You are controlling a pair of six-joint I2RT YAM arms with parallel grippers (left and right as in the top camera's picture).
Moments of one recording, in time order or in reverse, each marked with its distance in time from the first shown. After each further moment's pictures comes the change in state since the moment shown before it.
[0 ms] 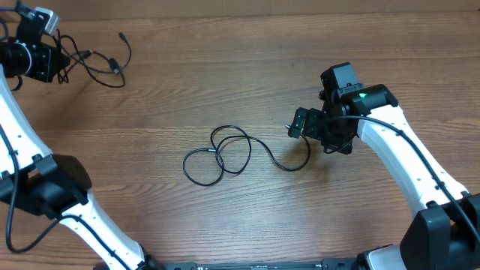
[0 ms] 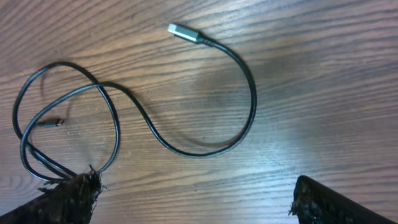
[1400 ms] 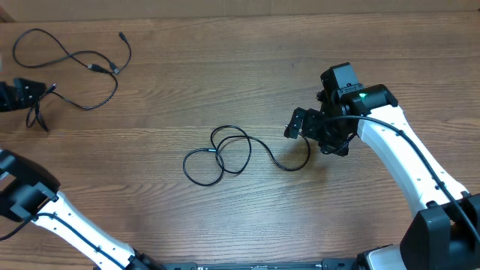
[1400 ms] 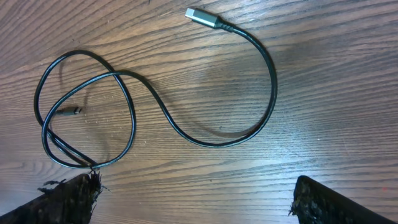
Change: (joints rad) left arm 0.288 0.309 0.000 0.177 0.274 -0.097; right arm 0.000 0.000 0.000 -0.002 -0.070 0.011
